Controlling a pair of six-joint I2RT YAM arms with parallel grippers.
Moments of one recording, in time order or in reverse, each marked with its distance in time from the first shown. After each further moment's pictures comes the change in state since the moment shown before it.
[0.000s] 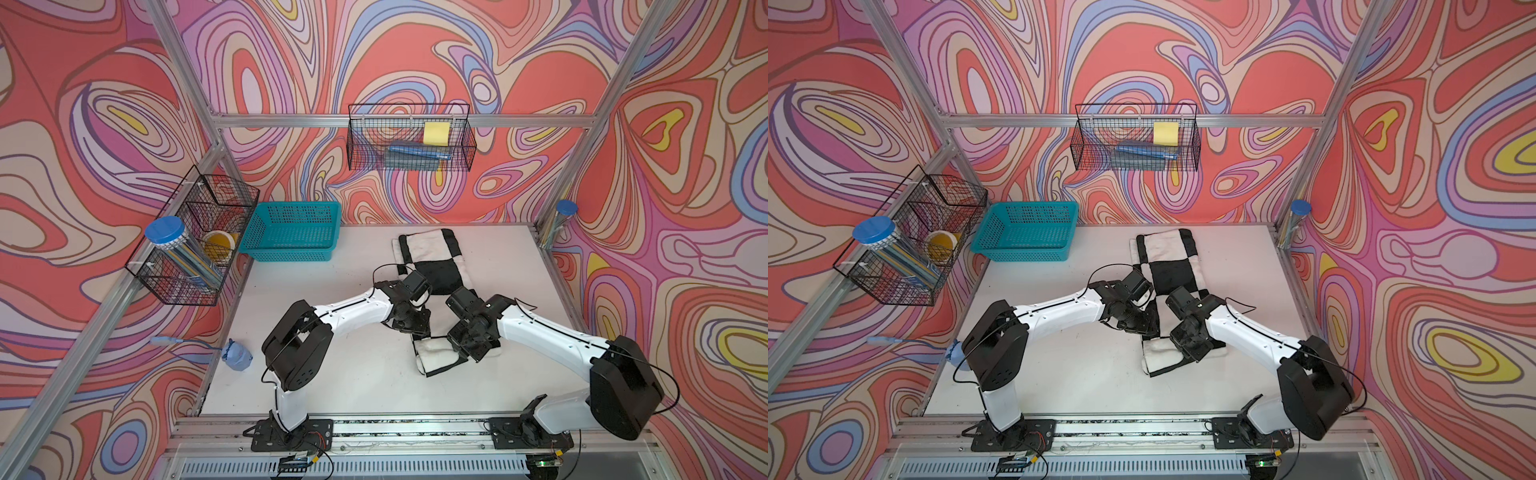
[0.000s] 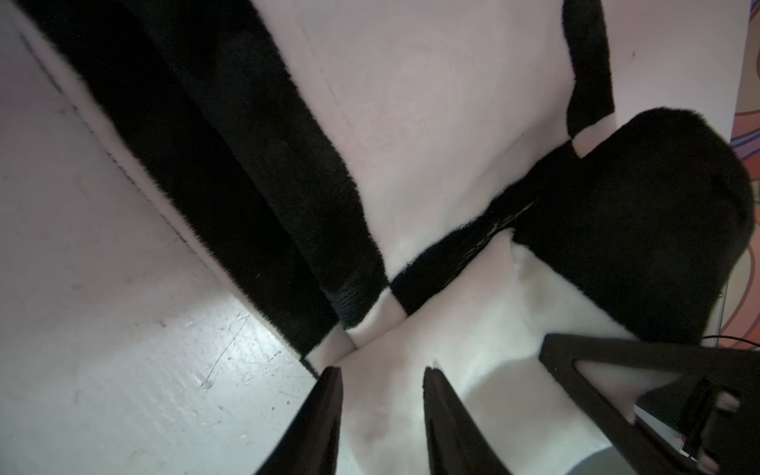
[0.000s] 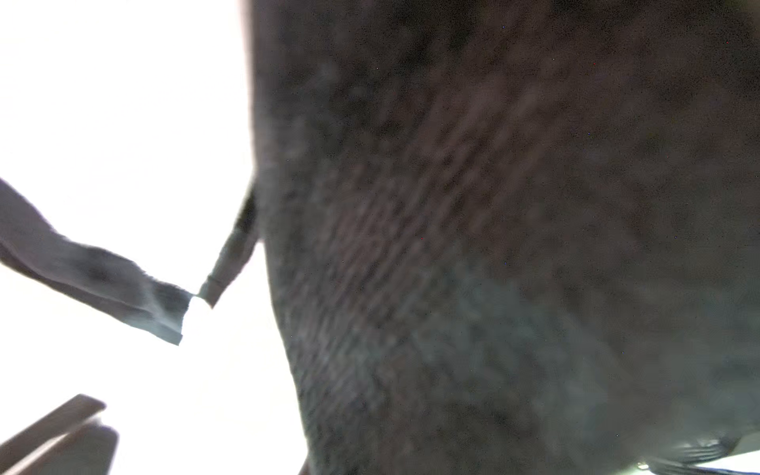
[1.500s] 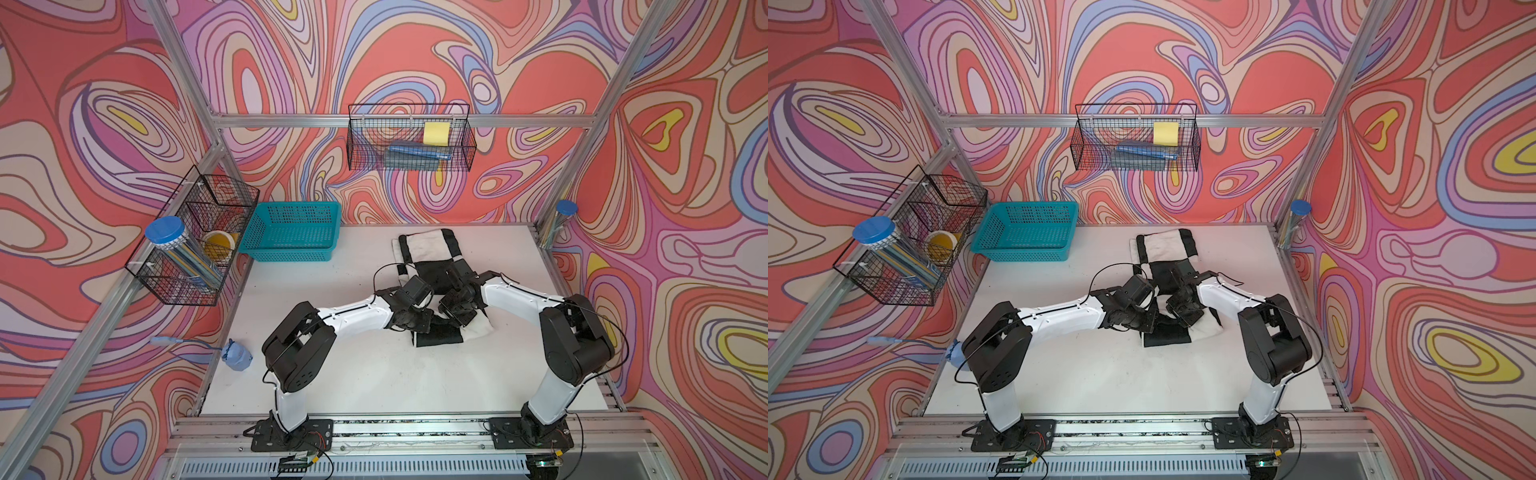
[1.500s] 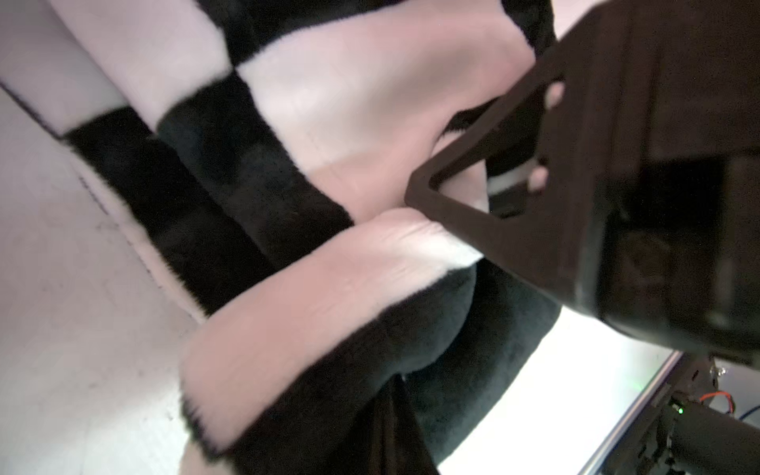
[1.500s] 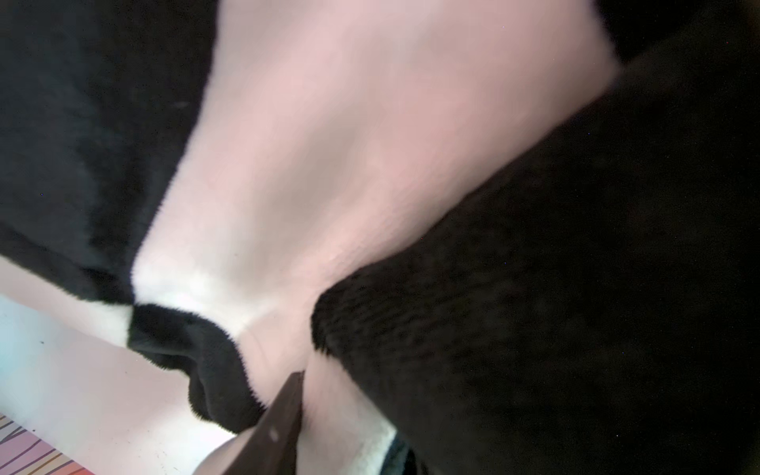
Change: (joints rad) left arm -0.019 -0.005 -0.097 0.260 -0.126 0.003; right arm -0.178 0.297 0.162 0.275 -0.040 -0.186
